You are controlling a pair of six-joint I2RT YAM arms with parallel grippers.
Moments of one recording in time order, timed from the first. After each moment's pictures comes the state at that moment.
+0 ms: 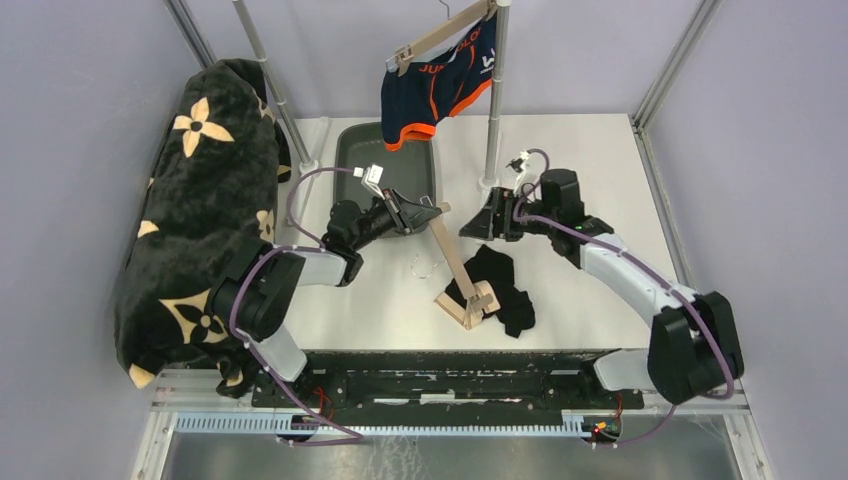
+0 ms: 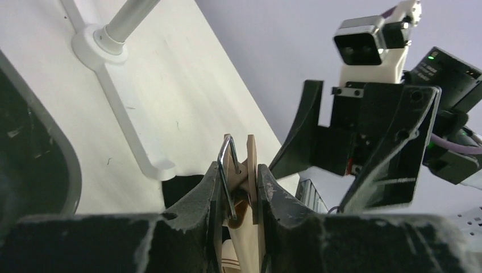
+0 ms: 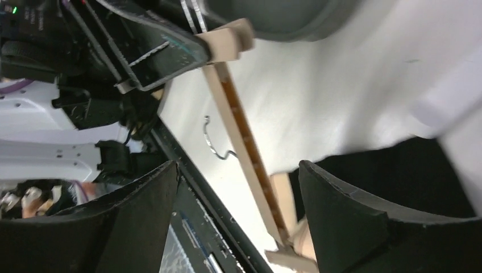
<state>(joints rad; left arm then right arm) -0.45 1.70 0.64 1.15 0.52 -0.93 0.38 1.38 0.87 -0.01 -0.70 0.56</state>
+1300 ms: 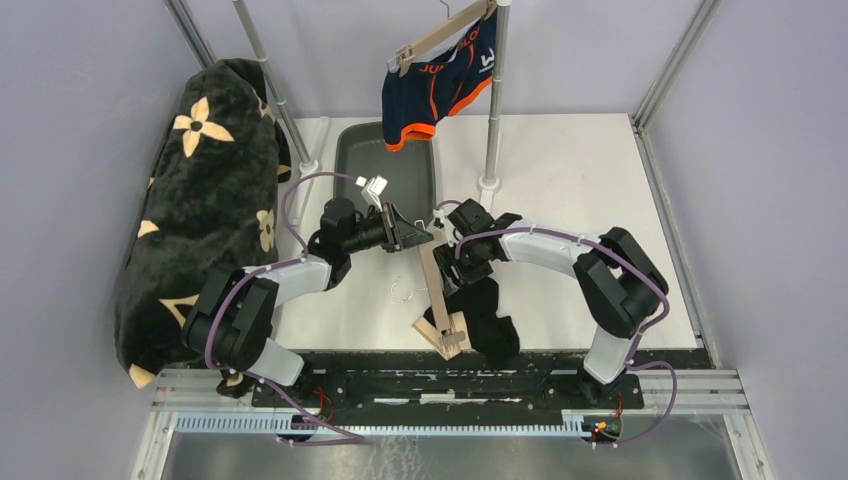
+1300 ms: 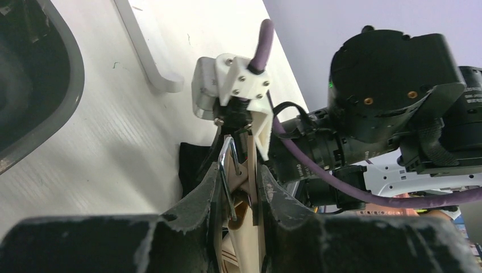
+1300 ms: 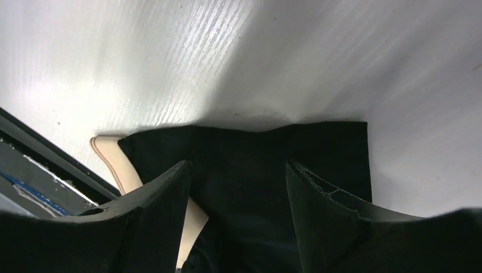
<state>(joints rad) -0.41 1.49 0.61 0.67 0.71 -0.78 0.72 1.76 1.11 -0.52 -0.24 0.23</state>
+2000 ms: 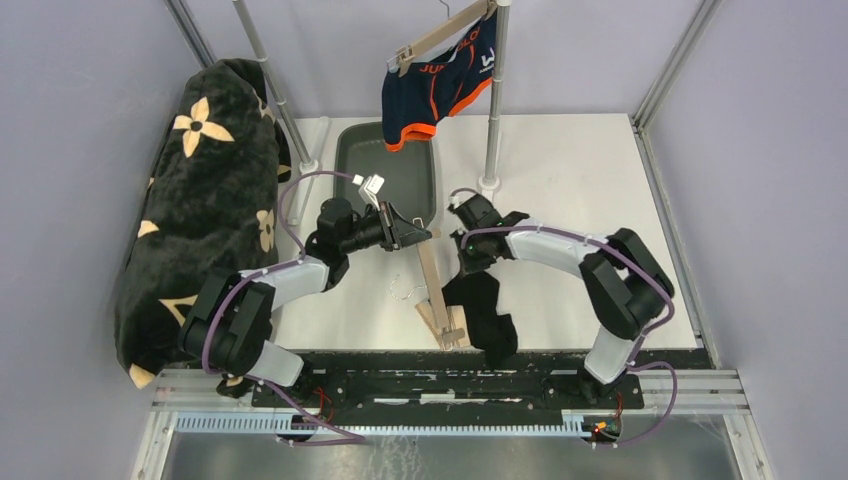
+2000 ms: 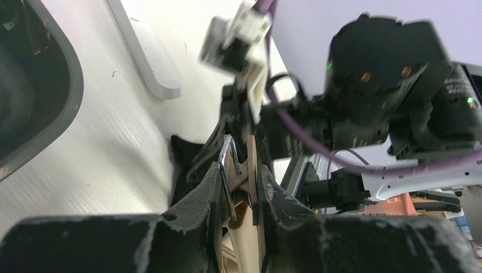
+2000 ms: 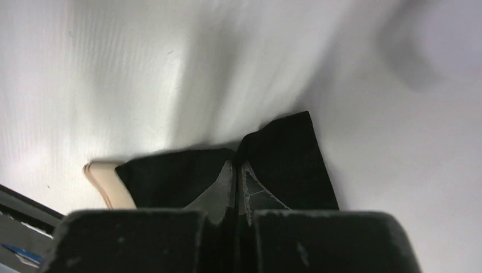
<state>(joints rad) -0.40 1.47 0.60 0.67 0.70 -0.78 0.71 1.79 1.10 -0.44 -0.09 0.34</state>
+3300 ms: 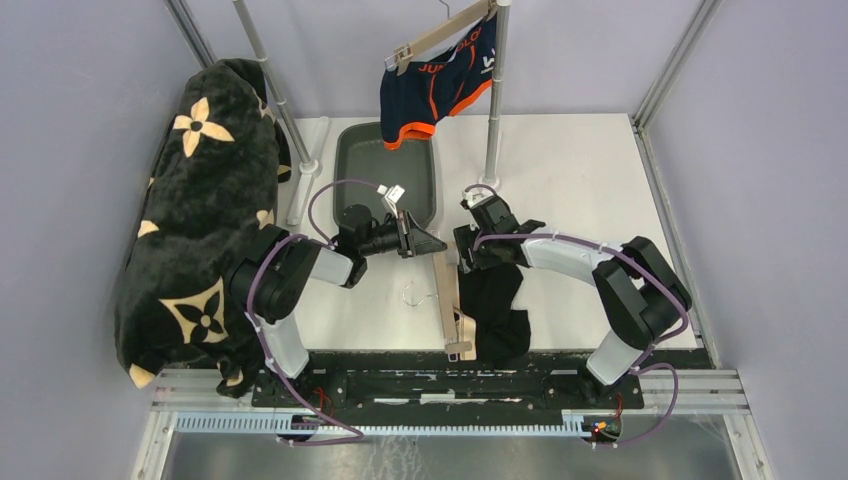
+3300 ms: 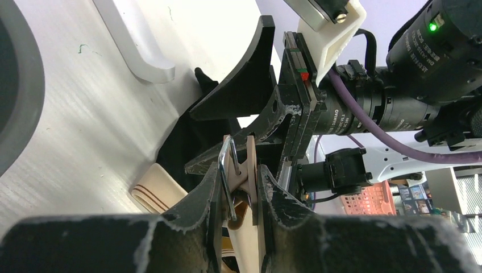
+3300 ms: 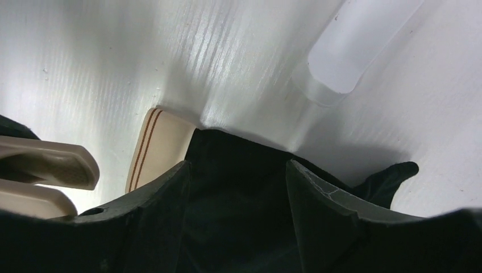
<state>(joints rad) -0.45 1.81 0.63 1.03 0.81 -0.89 0.64 1.66 0.96 -0.27 -0.02 0.29</state>
